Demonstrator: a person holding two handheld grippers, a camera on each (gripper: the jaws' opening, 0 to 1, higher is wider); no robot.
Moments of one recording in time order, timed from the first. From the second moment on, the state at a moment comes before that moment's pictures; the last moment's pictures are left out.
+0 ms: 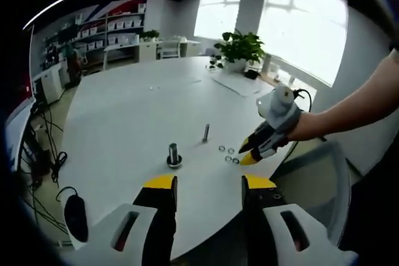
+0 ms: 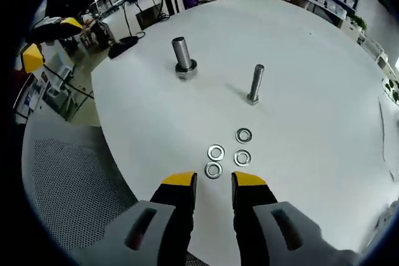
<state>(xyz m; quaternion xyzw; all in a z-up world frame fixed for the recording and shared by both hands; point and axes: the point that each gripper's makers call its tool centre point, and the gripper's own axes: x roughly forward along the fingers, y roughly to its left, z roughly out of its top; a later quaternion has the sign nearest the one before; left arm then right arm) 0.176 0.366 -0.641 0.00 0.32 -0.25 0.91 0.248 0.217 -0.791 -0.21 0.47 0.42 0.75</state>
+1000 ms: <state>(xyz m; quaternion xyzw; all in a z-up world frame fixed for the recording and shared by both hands) 0.175 0.365 -0.638 -0.02 0.31 -0.24 0.92 0.245 0.223 -0.800 -0.39 0.47 0.50 0.61</state>
